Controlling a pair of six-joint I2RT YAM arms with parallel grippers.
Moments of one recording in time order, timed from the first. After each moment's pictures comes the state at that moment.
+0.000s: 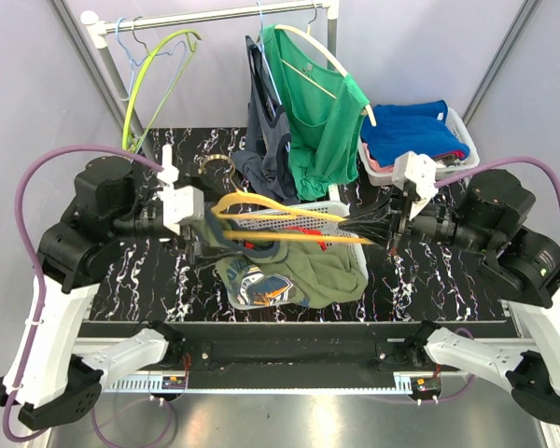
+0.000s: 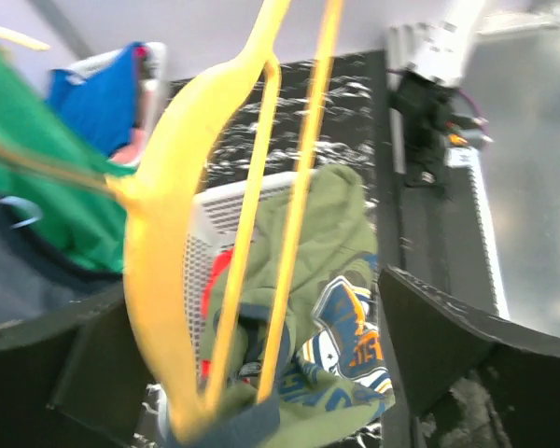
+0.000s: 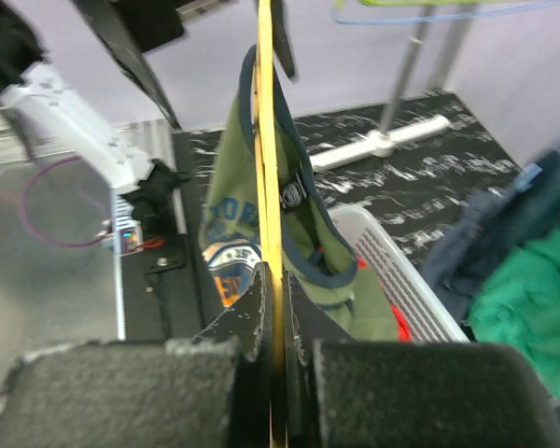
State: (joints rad) left arm -0.49 0.98 1.62 -0.98 0.93 0.52; right arm 0.73 0.95 1.61 -0.76 -0.55 -0.11
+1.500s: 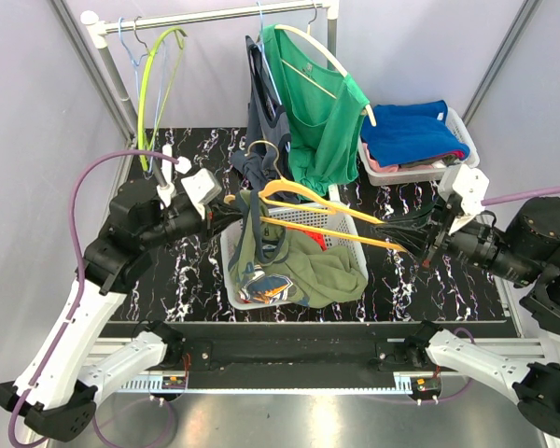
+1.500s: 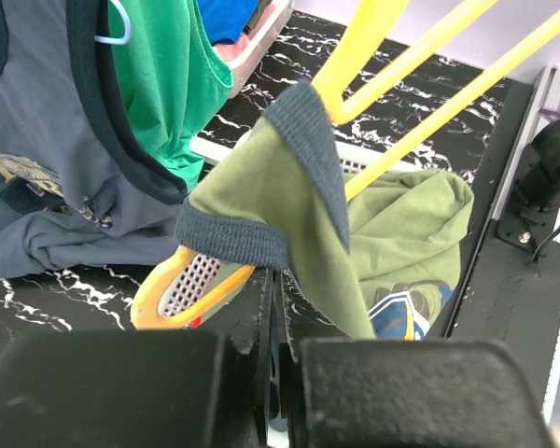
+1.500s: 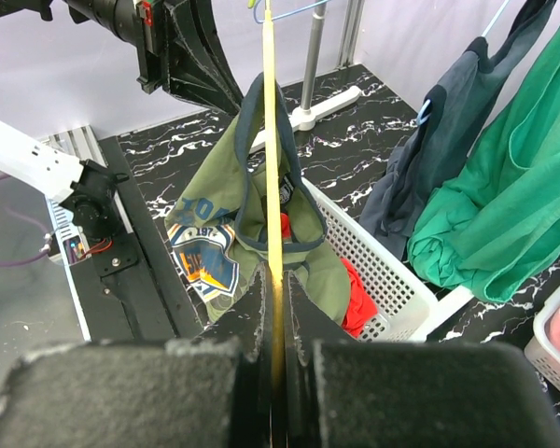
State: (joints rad) left arm -0.48 0.85 1.17 -0.56 0.56 0.15; right arm 0.73 0.84 1.68 -0.93 -0.30 -0.09
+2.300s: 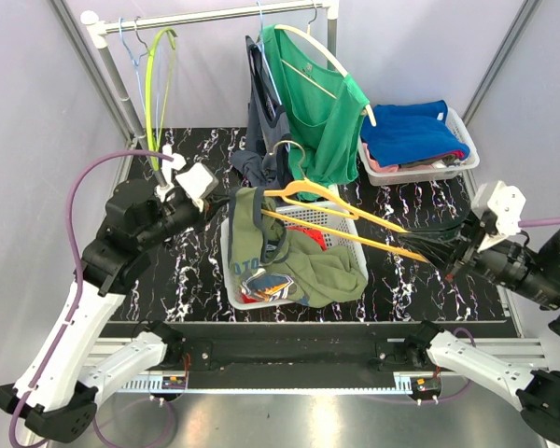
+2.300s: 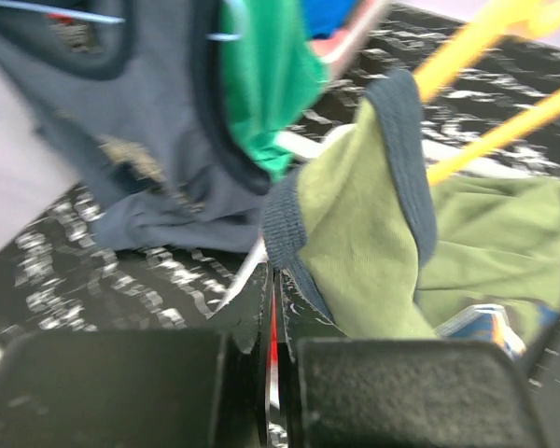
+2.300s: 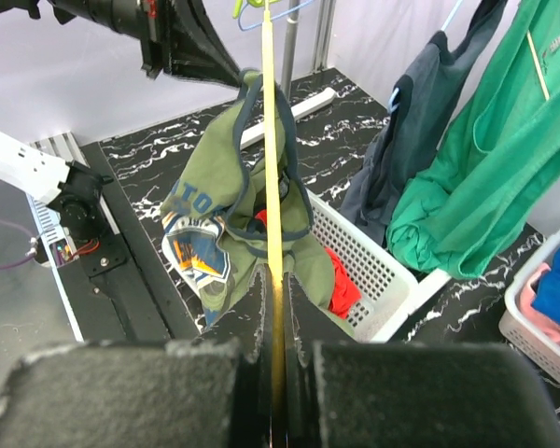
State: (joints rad) left arm -0.47 0.84 1.17 -0.54 0.38 0.23; right arm 0.73 0.78 1.72 -1.01 -0.24 -0.09
